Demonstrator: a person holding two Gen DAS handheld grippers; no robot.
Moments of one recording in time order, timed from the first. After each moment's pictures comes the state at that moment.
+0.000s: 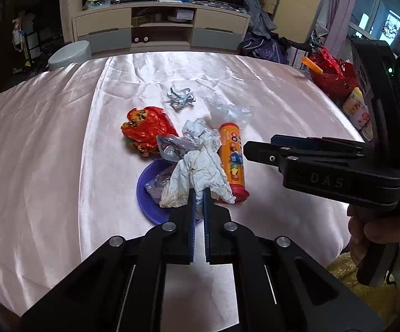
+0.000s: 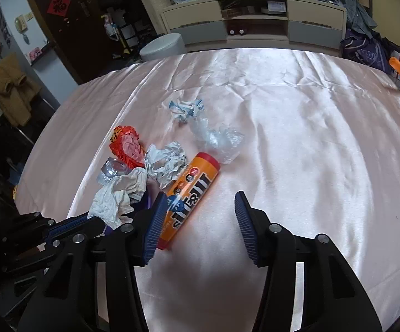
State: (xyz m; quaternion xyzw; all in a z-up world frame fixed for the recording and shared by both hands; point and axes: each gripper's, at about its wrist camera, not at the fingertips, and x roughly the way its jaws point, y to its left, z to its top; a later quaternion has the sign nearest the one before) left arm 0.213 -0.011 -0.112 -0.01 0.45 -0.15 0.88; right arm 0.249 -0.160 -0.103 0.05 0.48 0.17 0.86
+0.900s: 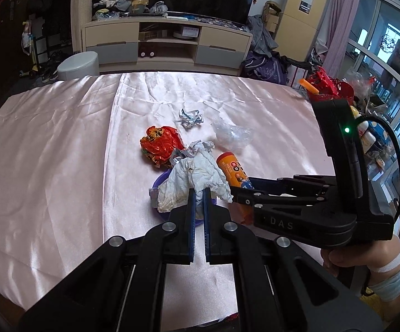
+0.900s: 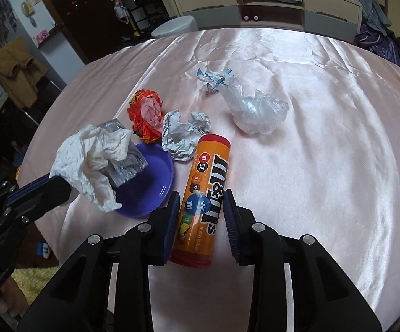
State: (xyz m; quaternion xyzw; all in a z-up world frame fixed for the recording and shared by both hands) left arm 0.189 0.005 -0.080 -0.03 0.41 -0.15 0.90; right arm 0.226 -0.135 -0.115 0.04 0.51 0.20 0.84
